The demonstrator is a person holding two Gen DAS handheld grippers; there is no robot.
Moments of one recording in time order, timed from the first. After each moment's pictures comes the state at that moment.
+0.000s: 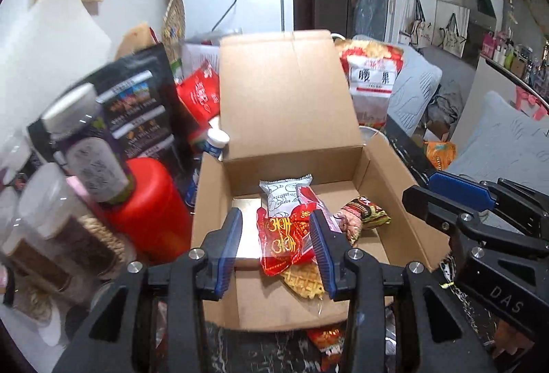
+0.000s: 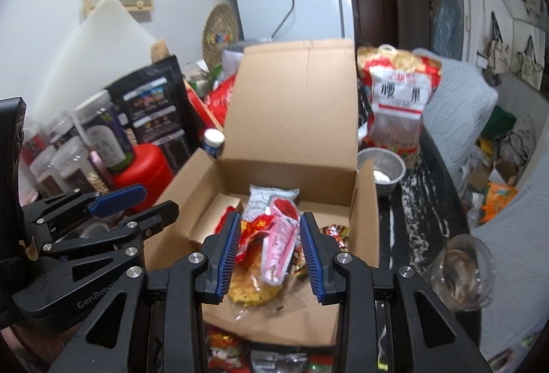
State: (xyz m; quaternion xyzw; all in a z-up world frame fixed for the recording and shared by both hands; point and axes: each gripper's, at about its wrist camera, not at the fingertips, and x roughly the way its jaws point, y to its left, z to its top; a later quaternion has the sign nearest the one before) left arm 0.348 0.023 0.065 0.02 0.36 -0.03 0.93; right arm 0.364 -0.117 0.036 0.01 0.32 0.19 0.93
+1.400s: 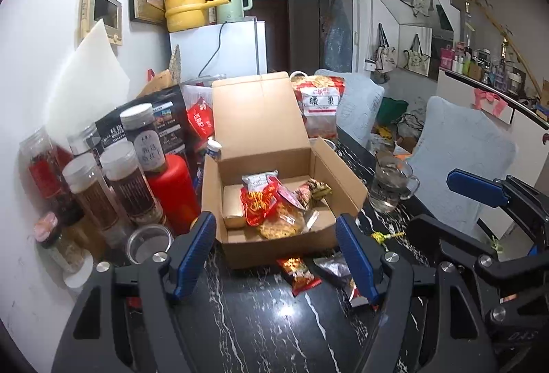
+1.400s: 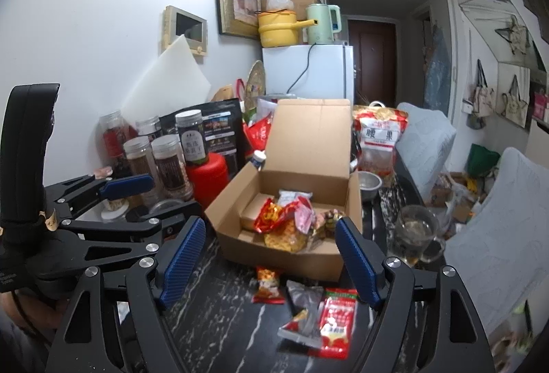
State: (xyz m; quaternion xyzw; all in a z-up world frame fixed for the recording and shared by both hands) left arm 0.173 0.023 0.105 0.04 0.28 -0.08 0.96; right arm 0.166 -0.130 0.067 -0.01 0.22 0.19 0.96
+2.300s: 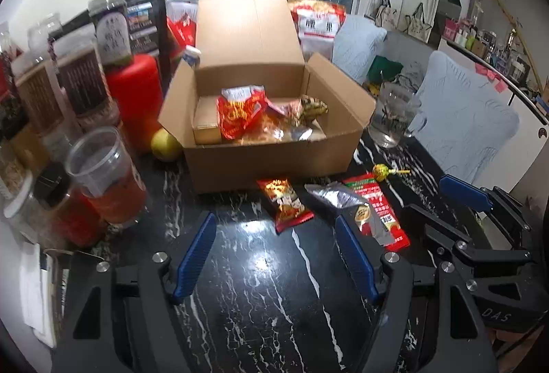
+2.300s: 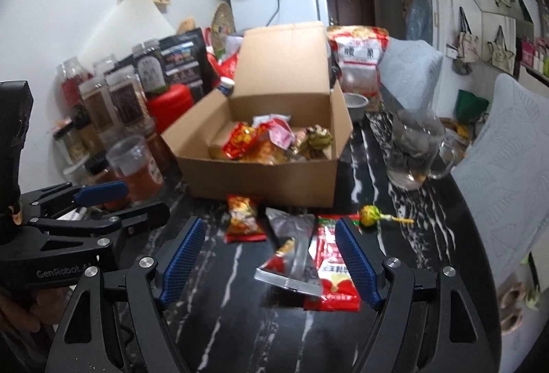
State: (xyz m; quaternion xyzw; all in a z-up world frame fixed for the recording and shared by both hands) left arm 0.194 0.023 -0.003 0.00 0.39 -0.10 0.91; right arm 0.190 -0.146 -0.045 0.02 0.31 0.15 0.94
